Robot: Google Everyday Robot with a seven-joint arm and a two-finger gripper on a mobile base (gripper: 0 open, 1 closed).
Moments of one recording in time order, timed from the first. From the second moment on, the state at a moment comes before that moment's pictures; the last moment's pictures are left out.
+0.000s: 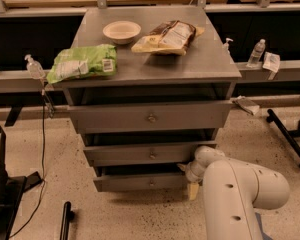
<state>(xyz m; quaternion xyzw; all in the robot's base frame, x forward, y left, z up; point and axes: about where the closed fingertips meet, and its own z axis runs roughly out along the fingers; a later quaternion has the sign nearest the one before) 0.656 -0.196 0.187 -0.77 0.61 0.09 0.14</state>
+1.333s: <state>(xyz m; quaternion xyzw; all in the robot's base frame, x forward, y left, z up) 0.618 -0.192 0.183 -0.78 0.60 0.15 0.10</state>
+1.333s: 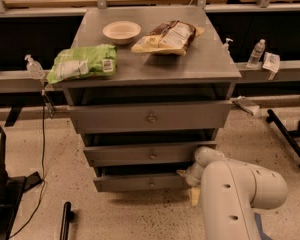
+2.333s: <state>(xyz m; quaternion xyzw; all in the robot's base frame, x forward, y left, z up) 0.583 -0.198 0.194 -0.76 0.62 0.17 0.08</state>
